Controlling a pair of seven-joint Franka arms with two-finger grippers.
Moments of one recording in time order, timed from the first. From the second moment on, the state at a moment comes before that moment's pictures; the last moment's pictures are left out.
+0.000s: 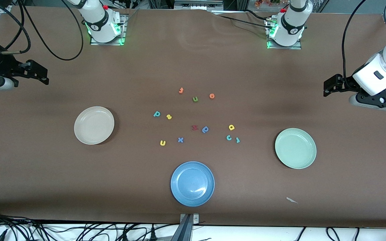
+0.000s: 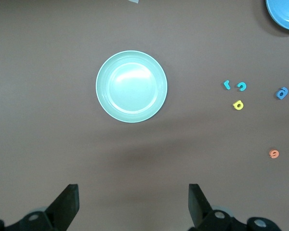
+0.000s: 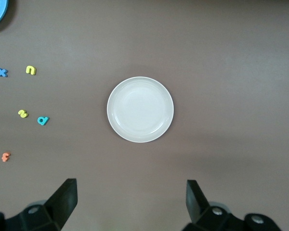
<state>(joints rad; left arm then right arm) -0.01 0.10 -0.08 -1.55 0.01 1.60 0.08 0.16 0.03 -0.09 -1.57 -0.01 1.58 -0.04</state>
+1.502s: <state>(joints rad) 0.00 0.10 -0.08 -1.55 0.01 1.59 0.08 0.16 0.03 -0.09 -1.57 -0.01 1.58 -0.04</state>
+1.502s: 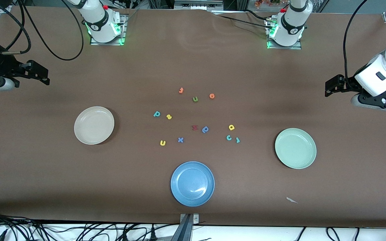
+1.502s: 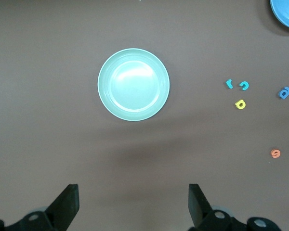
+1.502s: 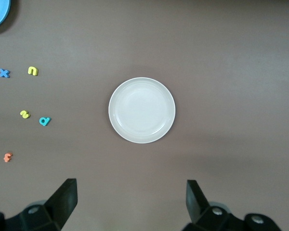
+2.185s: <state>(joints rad) -0.01 0.11 -0.08 -1.56 0.01 1.59 0.08 0.16 0.04 -0.09 -1.57 -0.01 1.58 -0.04</state>
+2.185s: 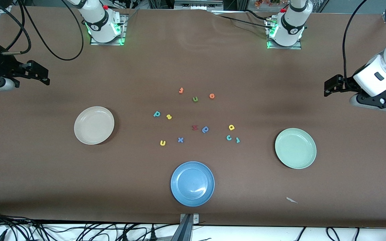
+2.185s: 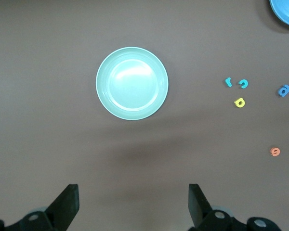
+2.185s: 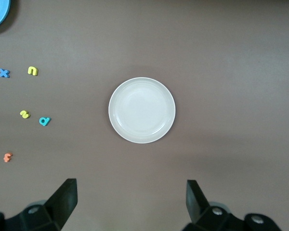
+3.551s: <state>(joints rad) -0.27 0.63 -0.15 -1.58 -0.03 2.21 -0.30 0.31 0.15 -0.08 -1.61 0.06 1.57 0.12</state>
